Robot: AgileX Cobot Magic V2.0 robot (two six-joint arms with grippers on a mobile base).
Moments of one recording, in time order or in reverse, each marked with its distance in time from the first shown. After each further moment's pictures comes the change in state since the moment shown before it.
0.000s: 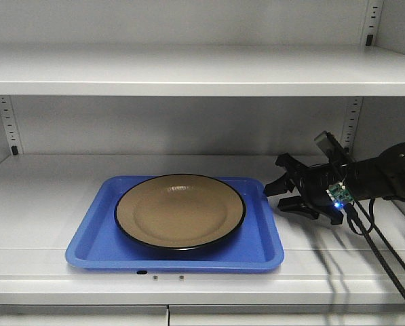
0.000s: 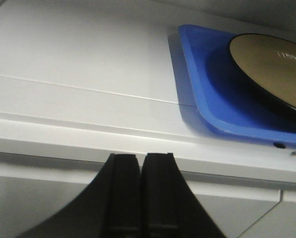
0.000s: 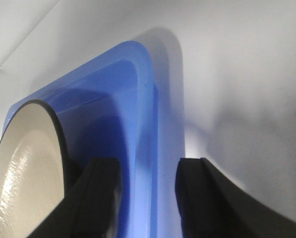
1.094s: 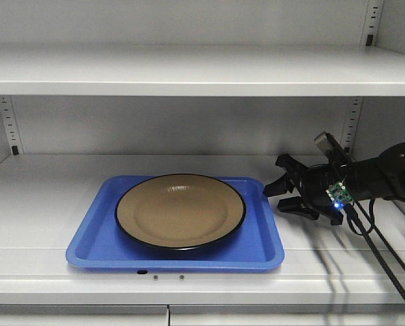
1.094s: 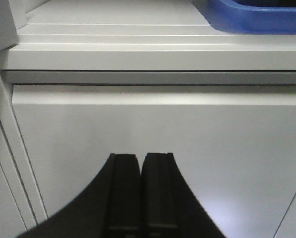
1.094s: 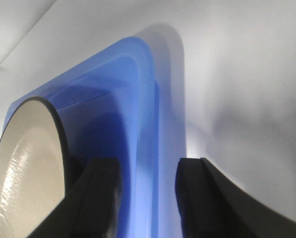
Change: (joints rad) left arm -0.012 -0.716 0.561 0.380 -0.009 -0.196; right arm 0.000 -0.001 0.000 0.002 0.008 0.000
